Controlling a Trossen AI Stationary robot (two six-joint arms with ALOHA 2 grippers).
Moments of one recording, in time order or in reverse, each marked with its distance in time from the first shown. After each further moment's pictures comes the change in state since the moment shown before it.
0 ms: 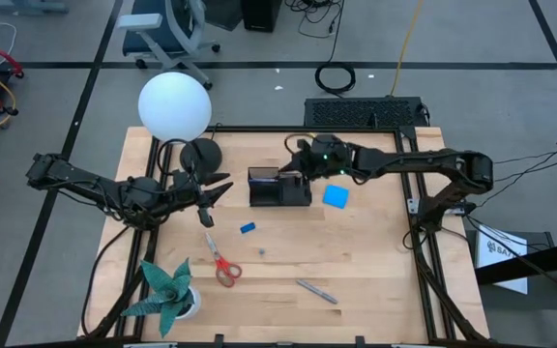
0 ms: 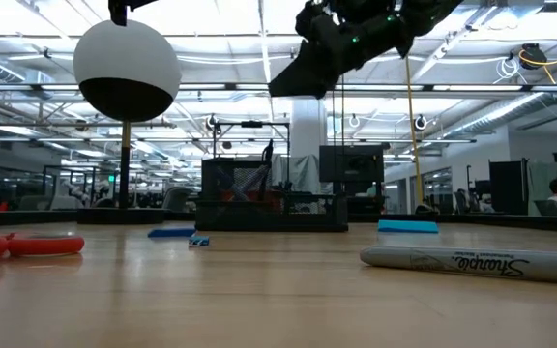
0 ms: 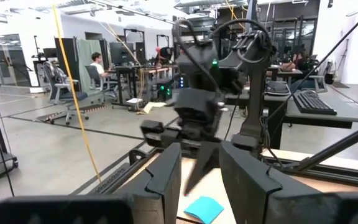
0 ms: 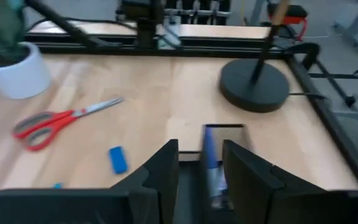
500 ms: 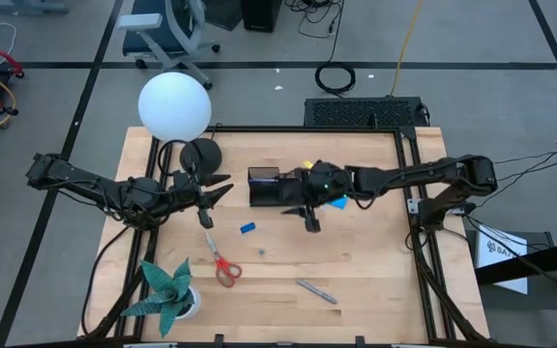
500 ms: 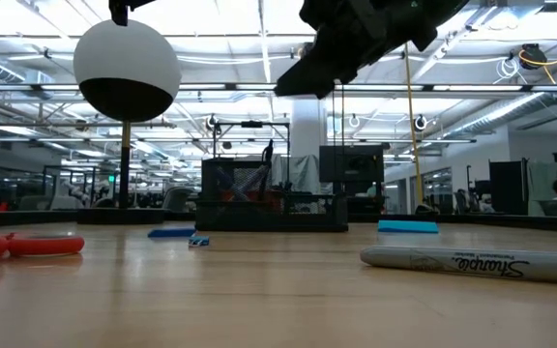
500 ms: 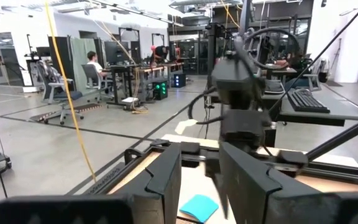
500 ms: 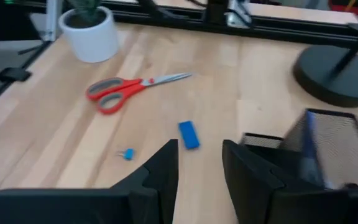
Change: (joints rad) left arm -0.001 0.000 0.000 -0.007 0.018 -0.006; right arm 0.180 -0.019 -0.079 -0.008 0.000 -0.002
